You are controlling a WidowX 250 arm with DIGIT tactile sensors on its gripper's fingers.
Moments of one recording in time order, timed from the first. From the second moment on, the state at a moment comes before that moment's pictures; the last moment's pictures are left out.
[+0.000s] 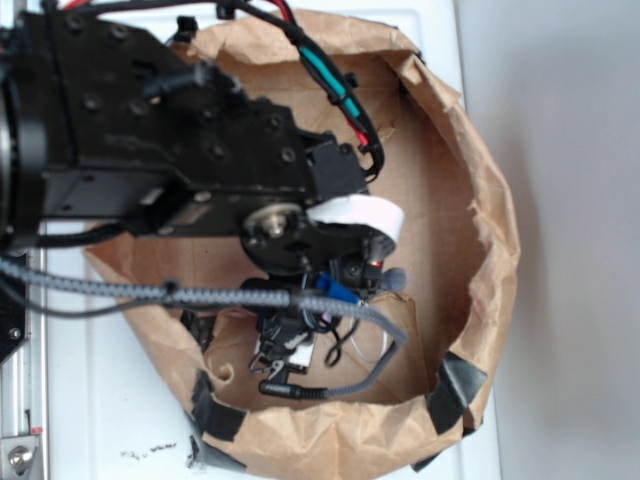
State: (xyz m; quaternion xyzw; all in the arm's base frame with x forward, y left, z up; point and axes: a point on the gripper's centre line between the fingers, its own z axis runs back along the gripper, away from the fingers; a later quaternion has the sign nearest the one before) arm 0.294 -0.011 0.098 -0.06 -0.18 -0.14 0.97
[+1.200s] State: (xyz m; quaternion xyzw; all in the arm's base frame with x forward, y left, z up) arm 0.325 -0.028 0.066 -0.01 -0.21 -0.18 0.96
